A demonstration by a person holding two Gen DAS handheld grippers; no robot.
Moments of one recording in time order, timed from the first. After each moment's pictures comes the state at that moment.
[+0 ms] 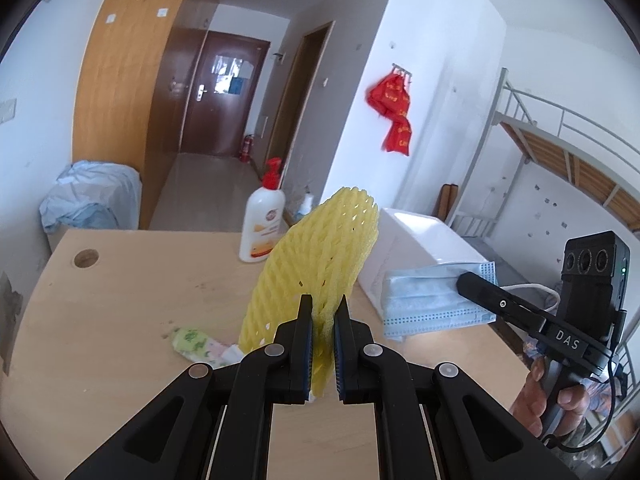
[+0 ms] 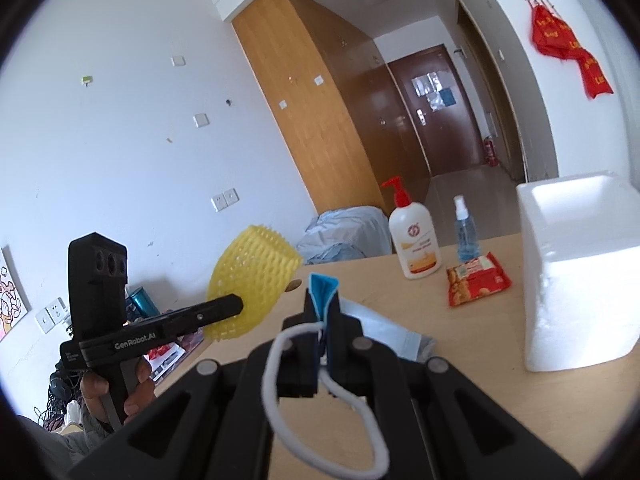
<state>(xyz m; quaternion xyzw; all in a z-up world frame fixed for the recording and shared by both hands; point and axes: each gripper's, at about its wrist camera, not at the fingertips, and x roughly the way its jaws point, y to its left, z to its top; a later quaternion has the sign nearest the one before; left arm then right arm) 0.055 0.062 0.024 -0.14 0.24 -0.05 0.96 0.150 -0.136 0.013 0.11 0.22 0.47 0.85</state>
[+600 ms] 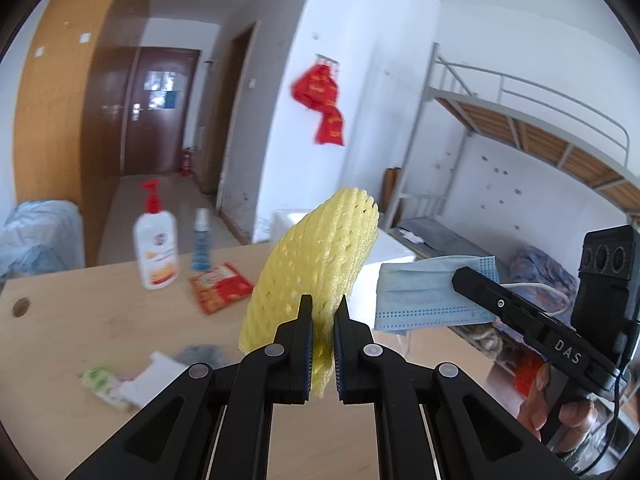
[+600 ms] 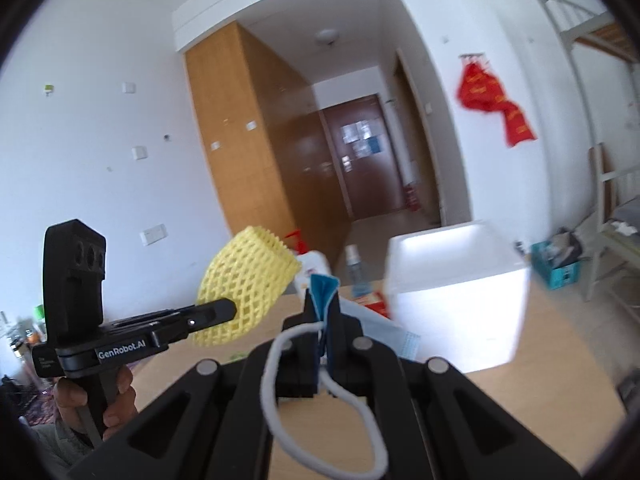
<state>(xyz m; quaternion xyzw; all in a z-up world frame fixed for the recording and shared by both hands) 0.097 -0.051 0.042 -0.08 0.23 -0.15 0.96 0.117 -0.229 0.035 0.09 0.16 0.32 0.93</state>
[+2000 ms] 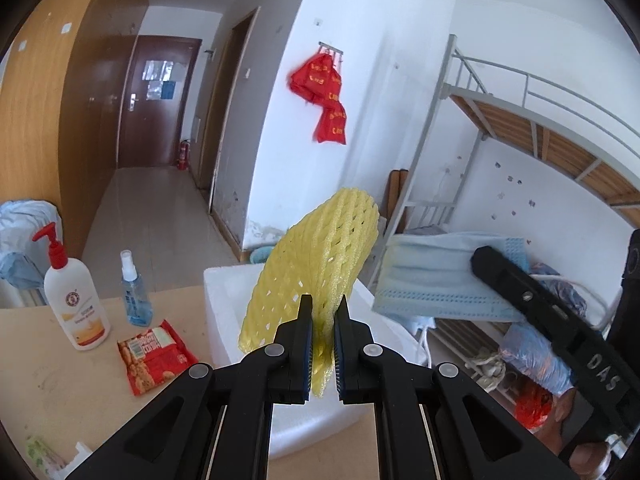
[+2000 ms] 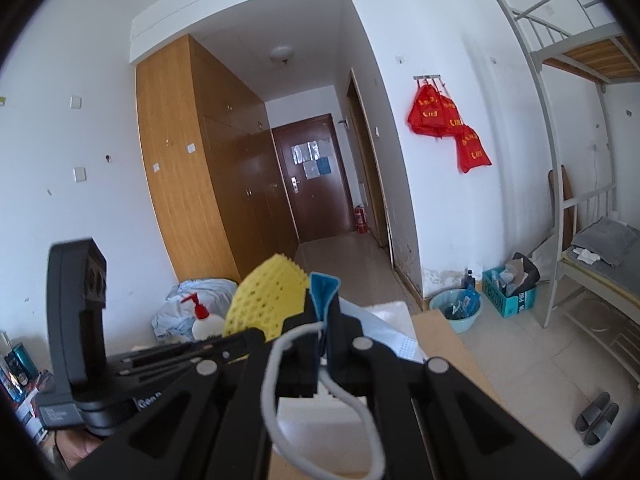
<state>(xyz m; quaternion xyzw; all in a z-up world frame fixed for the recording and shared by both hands) 0.268 -0.128 0.057 -0.10 0.24 -0.14 0.95 0.231 -0.270 0.063 0.09 0.13 0.24 0.96</state>
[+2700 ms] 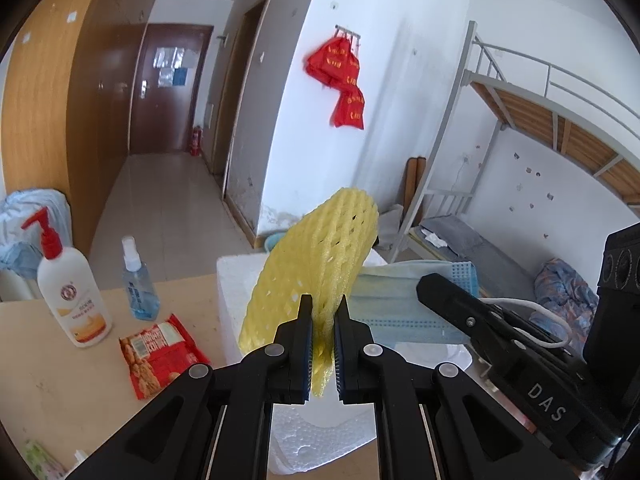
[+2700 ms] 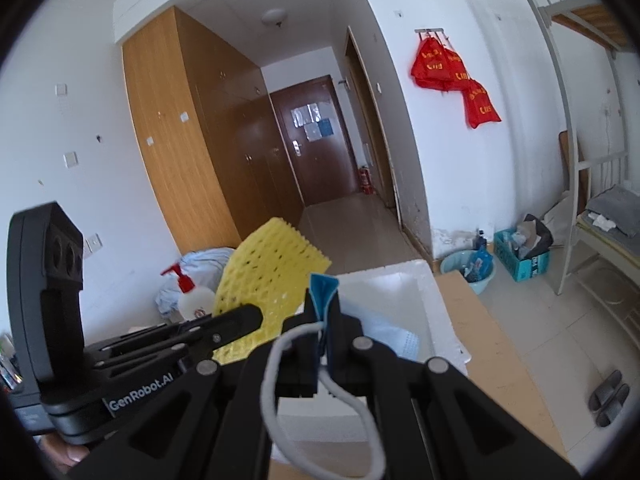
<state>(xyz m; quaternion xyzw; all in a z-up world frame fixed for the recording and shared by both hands) 0.303 -0.124 0.035 -0.10 0.27 -0.12 0.95 0.279 -0.247 0.026 0.09 0.21 0.25 0.94</state>
